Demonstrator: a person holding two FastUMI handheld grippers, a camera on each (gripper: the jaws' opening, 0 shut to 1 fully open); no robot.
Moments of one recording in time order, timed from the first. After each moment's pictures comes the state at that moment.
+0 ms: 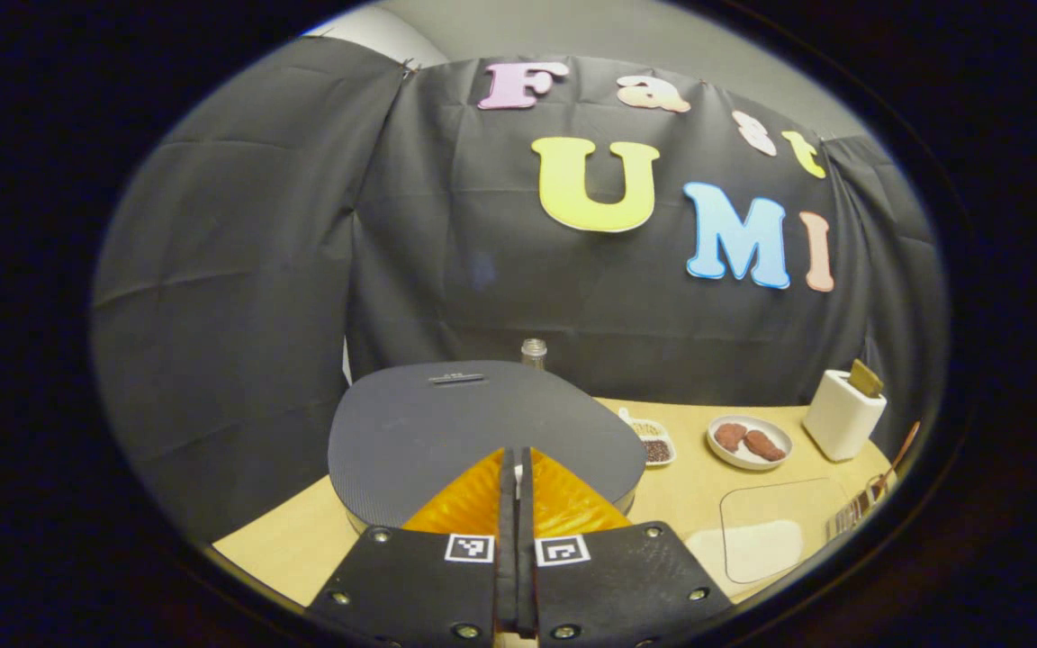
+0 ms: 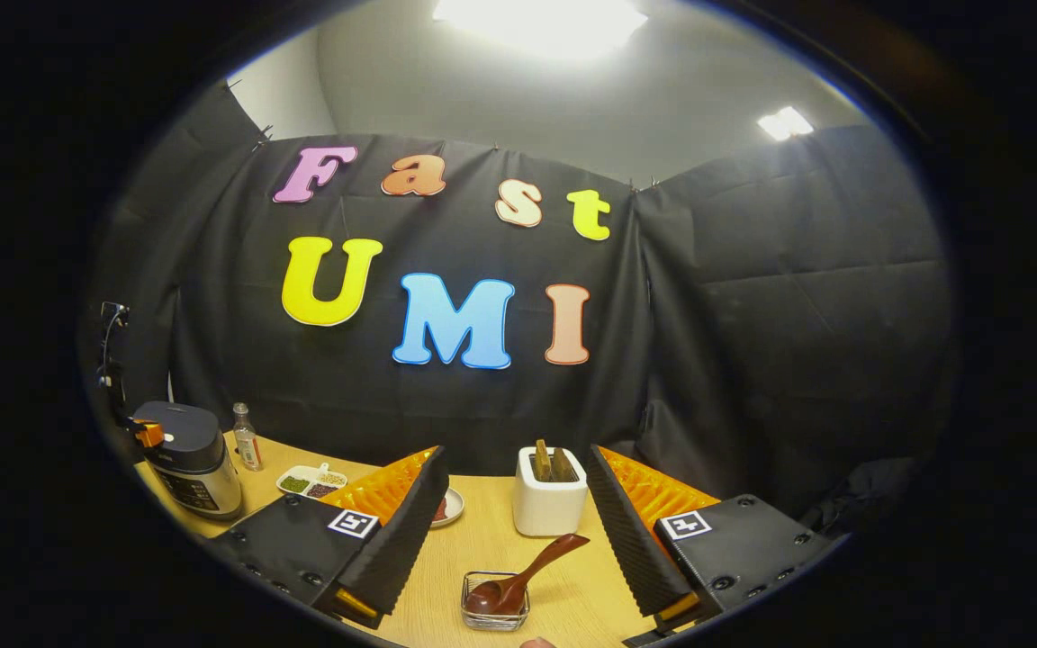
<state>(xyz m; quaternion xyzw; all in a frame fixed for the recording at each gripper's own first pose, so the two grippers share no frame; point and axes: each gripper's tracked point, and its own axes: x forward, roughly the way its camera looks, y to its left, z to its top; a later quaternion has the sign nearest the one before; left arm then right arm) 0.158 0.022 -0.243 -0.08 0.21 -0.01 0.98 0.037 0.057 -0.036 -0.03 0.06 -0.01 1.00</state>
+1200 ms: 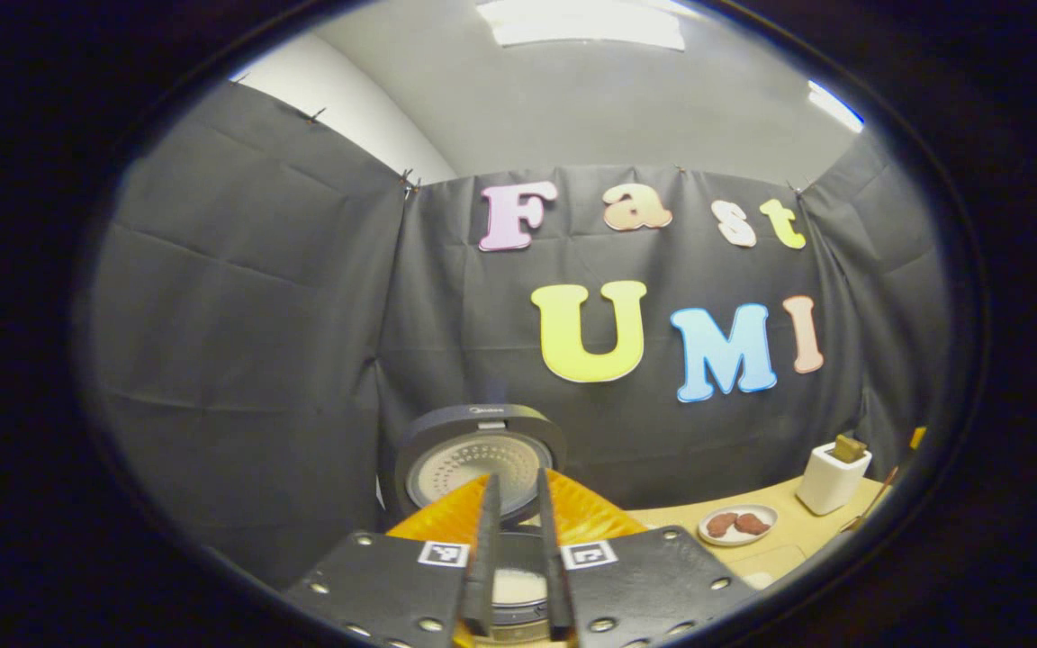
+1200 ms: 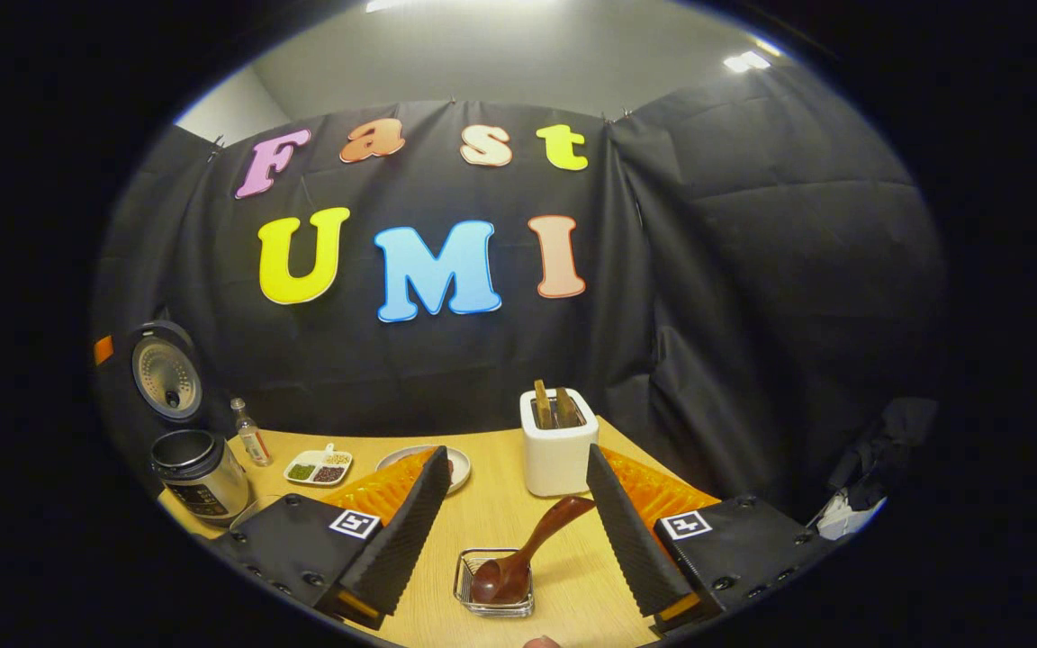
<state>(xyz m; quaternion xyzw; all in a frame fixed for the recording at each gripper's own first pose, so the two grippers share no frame) 0.108 0.051 -0.018 -0.04 0.01 0.02 1.00 0.071 0.018 -0.120 0.06 0.16 0.00 0.98</state>
